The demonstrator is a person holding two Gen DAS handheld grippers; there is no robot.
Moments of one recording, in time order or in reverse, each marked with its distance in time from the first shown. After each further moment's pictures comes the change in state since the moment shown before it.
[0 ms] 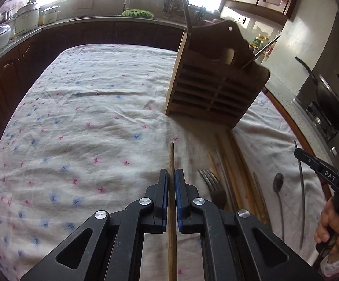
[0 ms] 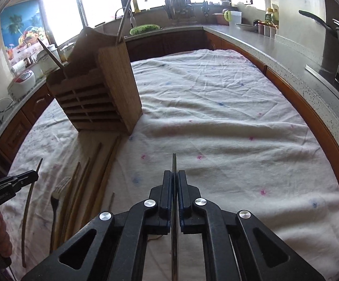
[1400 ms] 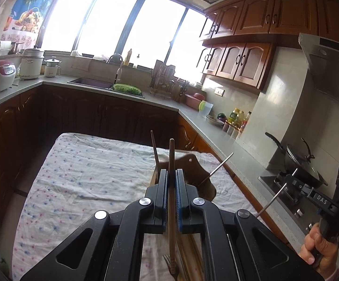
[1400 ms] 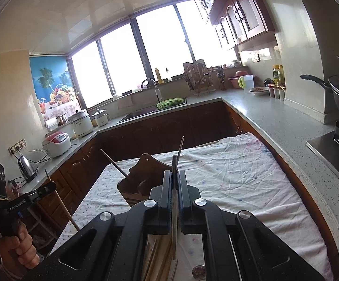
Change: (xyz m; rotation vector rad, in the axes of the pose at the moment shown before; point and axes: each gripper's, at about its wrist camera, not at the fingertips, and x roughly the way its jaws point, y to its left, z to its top) left arm -0.138 -0.003 0.057 -0.003 -0.431 -0.105; right arm -0.128 0.025 0.090 0.045 -0.384 0.172
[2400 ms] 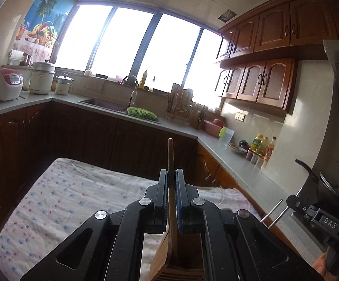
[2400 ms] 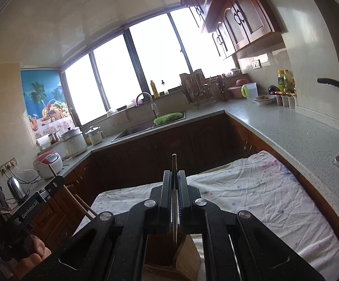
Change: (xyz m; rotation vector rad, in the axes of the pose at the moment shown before) left arm 0.174 0.006 -0.033 -0.011 -0.147 0.103; right arm 0.128 0.001 0.025 0.049 -0.056 -0.010
